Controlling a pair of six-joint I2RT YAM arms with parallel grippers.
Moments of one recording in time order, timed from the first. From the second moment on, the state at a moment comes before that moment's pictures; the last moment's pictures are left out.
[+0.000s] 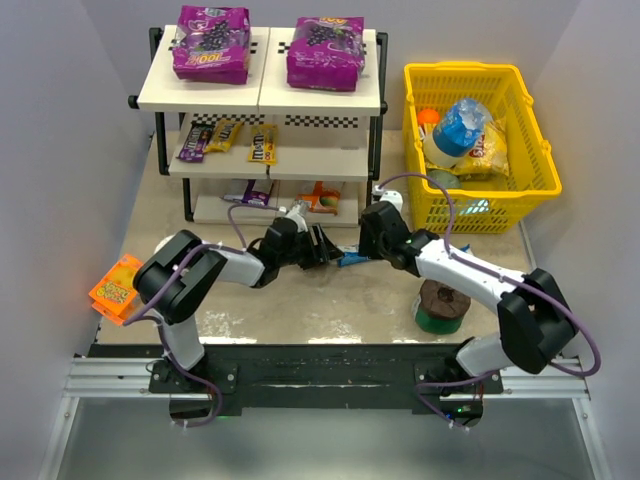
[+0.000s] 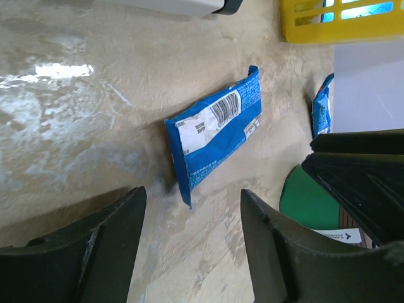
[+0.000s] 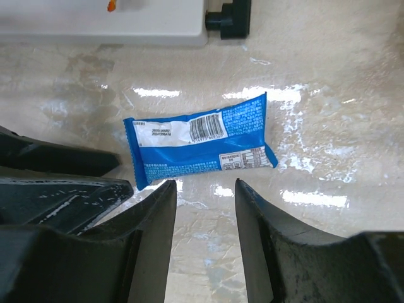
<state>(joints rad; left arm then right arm) -0.64 1.80 0.71 0.59 0.27 -0.92 0.66 1.44 0.91 -0.31 0.32 0.59</state>
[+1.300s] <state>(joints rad) -0.71 1.80 0.78 0.49 0.12 -1.02 0.62 1.34 0.89 -0.32 0.27 0.61</state>
